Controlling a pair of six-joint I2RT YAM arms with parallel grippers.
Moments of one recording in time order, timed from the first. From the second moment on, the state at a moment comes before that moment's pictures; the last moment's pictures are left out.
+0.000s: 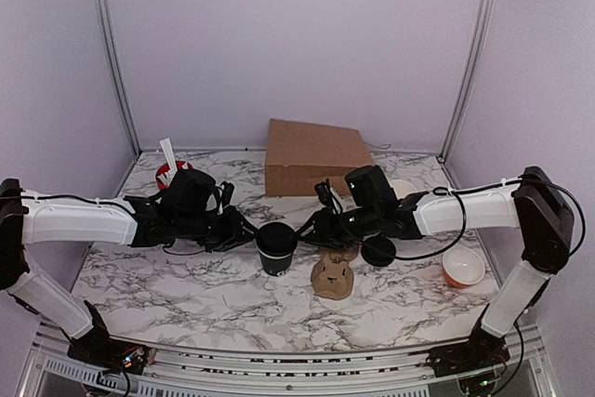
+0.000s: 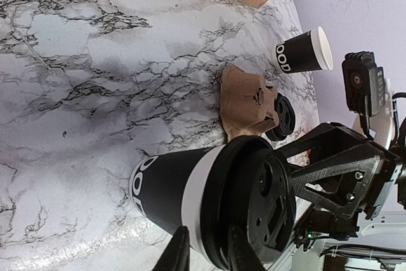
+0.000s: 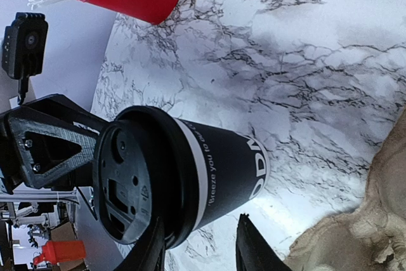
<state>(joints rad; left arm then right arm) -0.80 1.46 0.82 -0.03 0.21 -0.93 0.78 1.68 0.97 0.05 -0.46 0.76</state>
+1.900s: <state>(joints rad) -0.81 1.49 0.84 0.00 0.11 -0.93 0.88 1.74 1.15 -0.15 -0.16 0.65</state>
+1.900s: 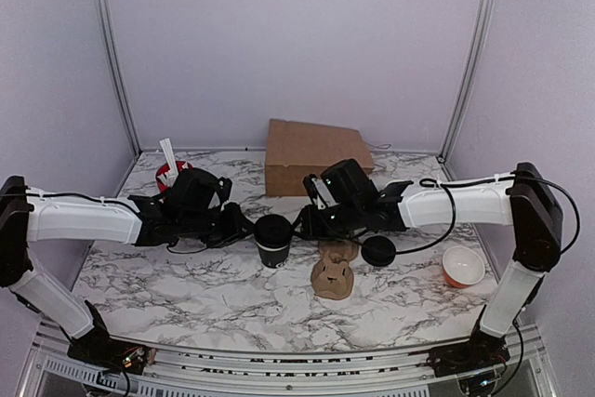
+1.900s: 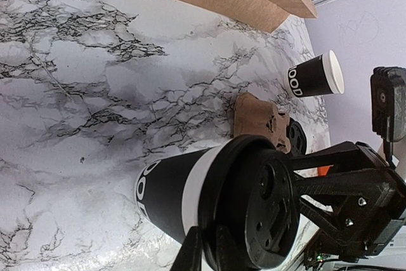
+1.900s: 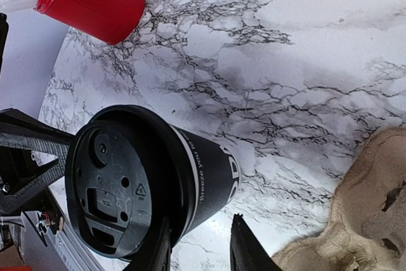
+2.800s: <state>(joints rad) -0.83 1.50 0.89 -0.11 0.12 -0.85 0.90 1.70 1.15 -0.22 -0.10 0.65</state>
